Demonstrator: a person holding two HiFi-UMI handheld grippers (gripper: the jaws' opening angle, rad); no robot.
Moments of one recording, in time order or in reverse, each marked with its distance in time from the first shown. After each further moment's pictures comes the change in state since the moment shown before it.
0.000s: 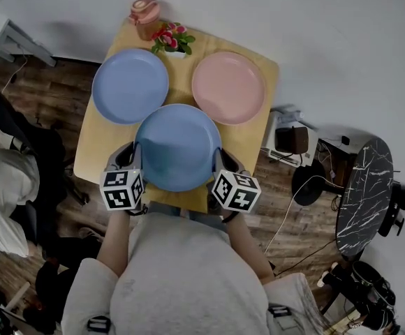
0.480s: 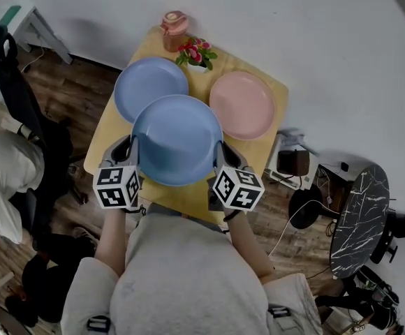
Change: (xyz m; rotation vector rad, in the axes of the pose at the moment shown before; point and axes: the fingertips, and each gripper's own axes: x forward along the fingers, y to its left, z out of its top) left arm -0.042 0.038 0.053 -0.038 -0.174 0.075; right arm 0.006 0.066 0.060 -0.134 -0.118 0.132
